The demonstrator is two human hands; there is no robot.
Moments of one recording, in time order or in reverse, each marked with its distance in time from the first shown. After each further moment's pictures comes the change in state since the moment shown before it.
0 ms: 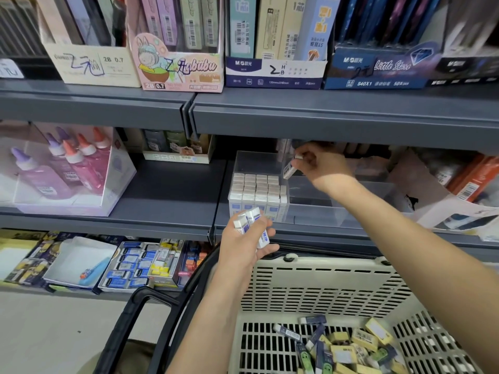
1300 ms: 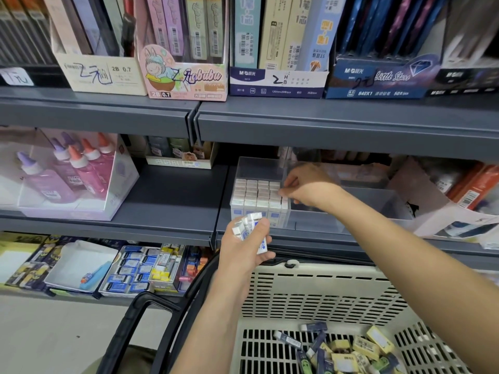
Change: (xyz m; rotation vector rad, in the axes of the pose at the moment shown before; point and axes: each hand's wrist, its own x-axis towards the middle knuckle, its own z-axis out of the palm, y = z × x) left_hand -0.003 0.002 -0.001 0.019 0.044 0.005; right_hand -0.013 -0.030 0.005 -0.158 -0.336 0.068
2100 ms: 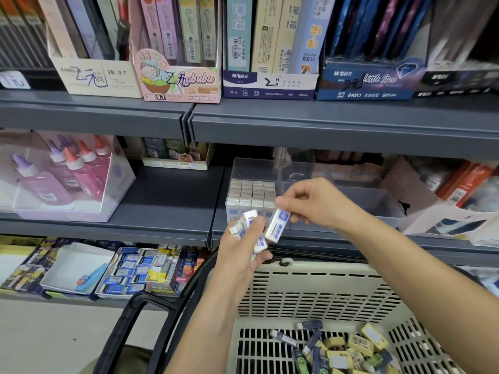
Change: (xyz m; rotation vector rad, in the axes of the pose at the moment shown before) left_hand -0.004 0.002 0.004 -0.094 -0.118 -0.035; right_hand -0.061 0.006 -0.006 0.529 -0.059 -0.123
